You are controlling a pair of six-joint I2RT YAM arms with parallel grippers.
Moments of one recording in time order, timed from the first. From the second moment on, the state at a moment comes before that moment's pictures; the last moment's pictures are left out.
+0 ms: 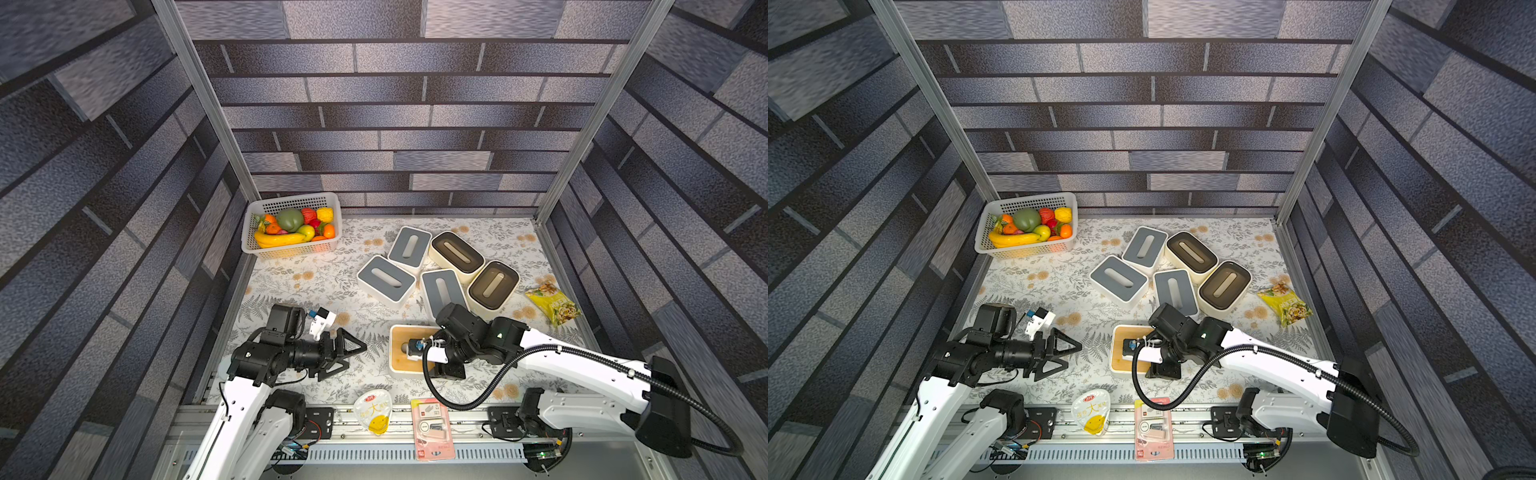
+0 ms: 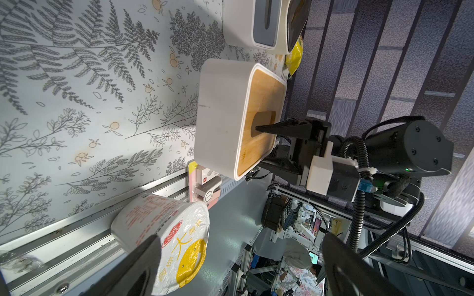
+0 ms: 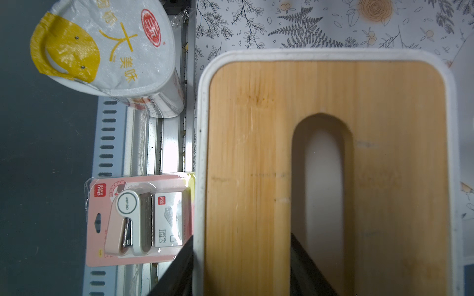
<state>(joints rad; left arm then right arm) -0.21 0.65 0.69 -1.07 0.96 -0.65 1.05 1.17 0.83 -0.73 -0.32 -0.49</state>
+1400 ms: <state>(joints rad) -0.26 0.69 0.65 -1.04 0.94 -0.63 1.08 1.27 0.74 -0.60 -0.28 -0.47</state>
